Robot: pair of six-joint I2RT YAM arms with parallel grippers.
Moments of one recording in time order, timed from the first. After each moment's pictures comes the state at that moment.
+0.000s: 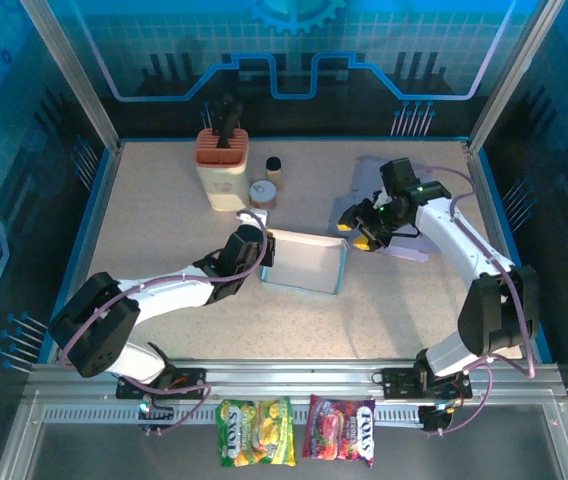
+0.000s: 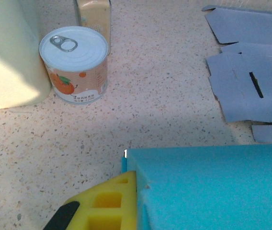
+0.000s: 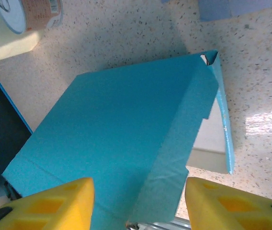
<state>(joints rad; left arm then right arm) -0.69 1.46 0.68 0.23 -0.34 -0.37 0.24 1.54 1.27 -0.92 -0.53 0.88</state>
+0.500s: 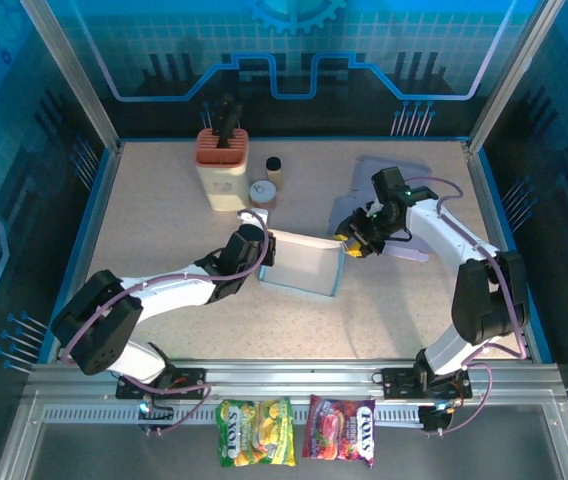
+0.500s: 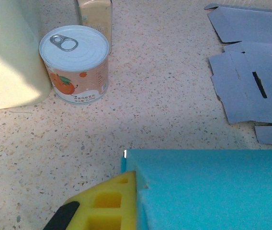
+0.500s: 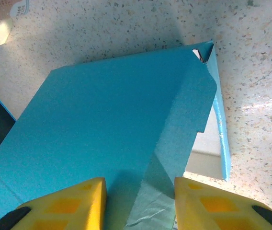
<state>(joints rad) -0.69 1.48 0.69 0.23 -0.35 -0.37 0.26 1.61 1.21 -0.86 -0.58 0.90</state>
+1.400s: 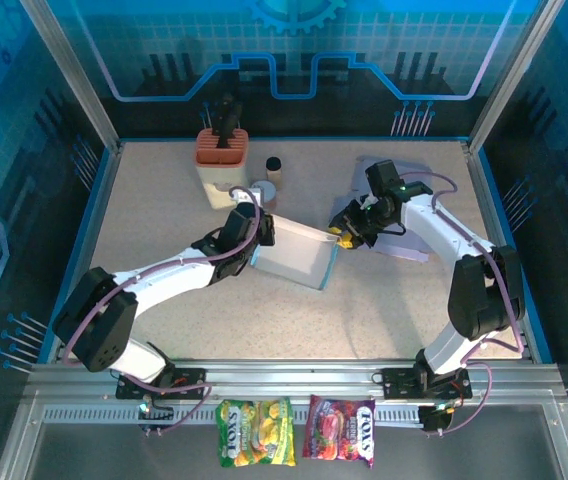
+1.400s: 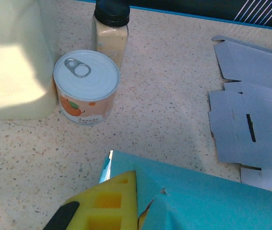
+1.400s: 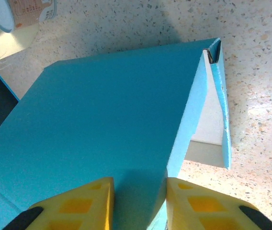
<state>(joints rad) -0.62 1.49 0.86 0.07 -0.29 -0.50 0.28 1.65 1.27 -0.82 -0.60 0.98</state>
